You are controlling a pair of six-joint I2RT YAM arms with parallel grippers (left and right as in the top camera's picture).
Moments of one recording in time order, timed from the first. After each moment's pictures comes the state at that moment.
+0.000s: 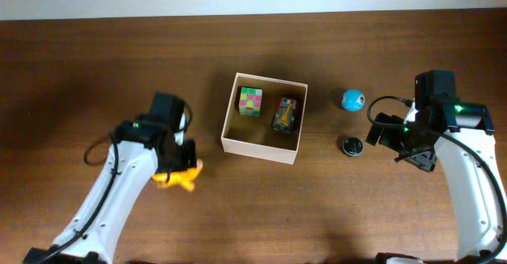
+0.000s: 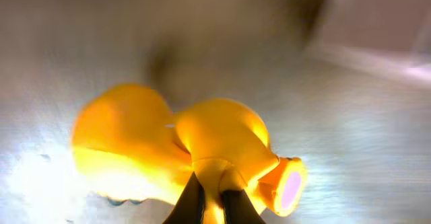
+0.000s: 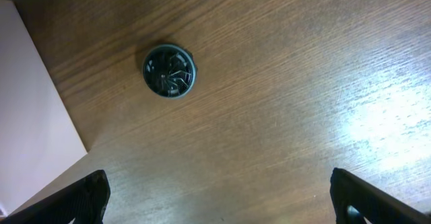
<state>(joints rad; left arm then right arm) -0.22 1.45 1.10 -1.05 0.02 -0.27 -0.14 1.41 1.21 -1.20 -0.06 0.37</state>
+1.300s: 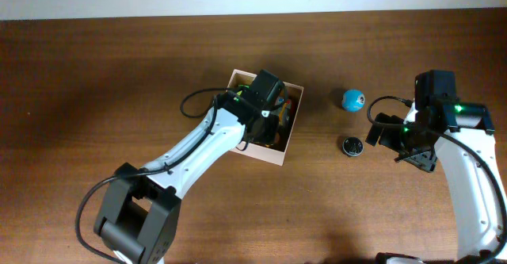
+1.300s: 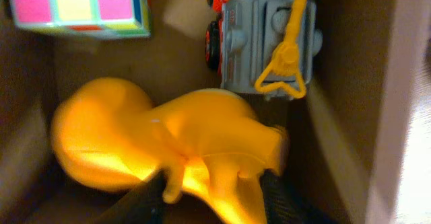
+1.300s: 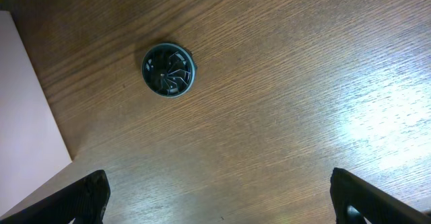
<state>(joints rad) -0.63 1.87 1.44 -0.81 -0.01 -0.34 -0.14 1.41 1.21 -1.20 -0.06 0.37</state>
